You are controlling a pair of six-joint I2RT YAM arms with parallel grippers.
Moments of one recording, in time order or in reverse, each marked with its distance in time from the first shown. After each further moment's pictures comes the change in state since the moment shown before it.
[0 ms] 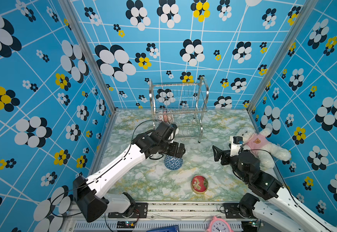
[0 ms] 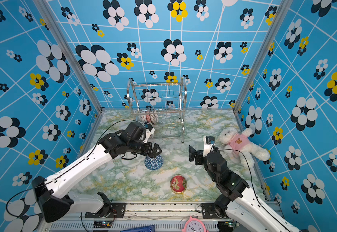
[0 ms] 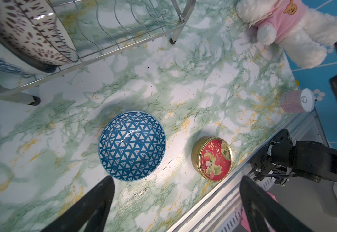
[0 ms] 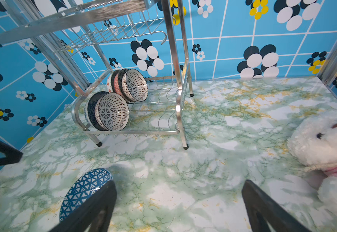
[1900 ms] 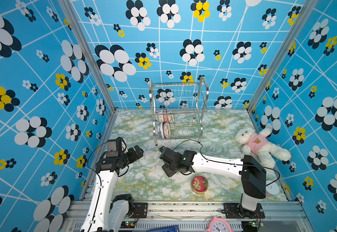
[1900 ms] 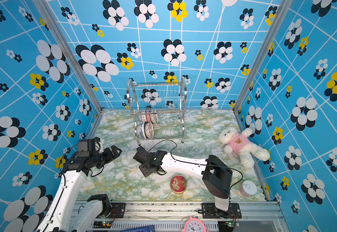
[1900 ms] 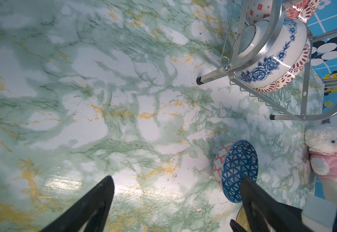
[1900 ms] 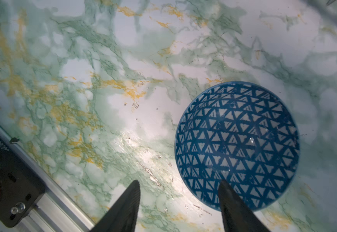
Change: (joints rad) left arm 0.798 -0.374 -0.491 0.068 0.130 -0.047; right arm 0.448 1.197 0.818 -0.390 -0.248 0.072
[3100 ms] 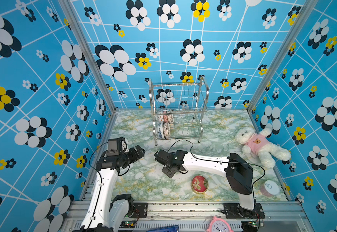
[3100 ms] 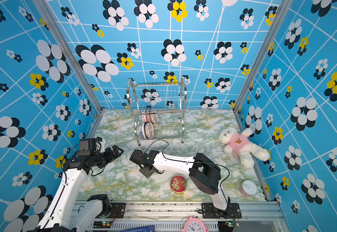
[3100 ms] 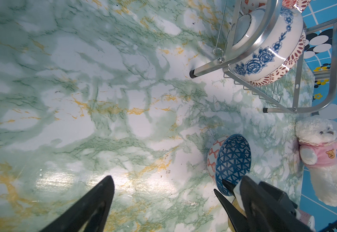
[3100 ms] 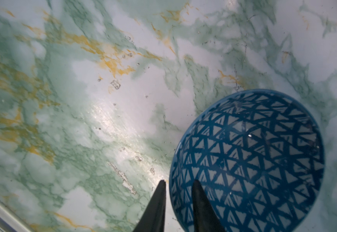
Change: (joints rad) left arm -0.001 0.029 -0.005 0.012 0.056 0.003; right arm 0.000 0.139 0.093 -0.097 0.045 -0.219
